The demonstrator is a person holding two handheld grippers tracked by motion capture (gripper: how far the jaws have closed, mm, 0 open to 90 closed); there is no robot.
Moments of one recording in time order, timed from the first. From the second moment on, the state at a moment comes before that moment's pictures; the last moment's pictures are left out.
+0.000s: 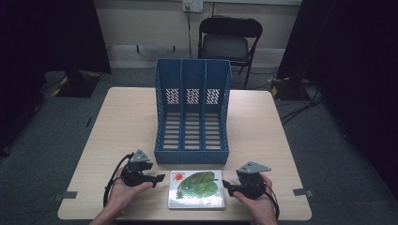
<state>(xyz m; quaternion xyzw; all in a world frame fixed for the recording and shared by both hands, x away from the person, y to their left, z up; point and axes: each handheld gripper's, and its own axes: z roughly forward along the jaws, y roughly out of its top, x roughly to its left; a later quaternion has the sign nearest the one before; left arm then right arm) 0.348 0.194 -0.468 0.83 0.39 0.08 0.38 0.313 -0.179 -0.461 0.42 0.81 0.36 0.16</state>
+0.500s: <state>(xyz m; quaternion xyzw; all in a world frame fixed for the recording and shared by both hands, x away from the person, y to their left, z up) 0.351 0.166 -0.479 0.86 0.35 0.06 0.37 0.306 -0.155 -0.482 0.39 0.84 0.36 0.11</state>
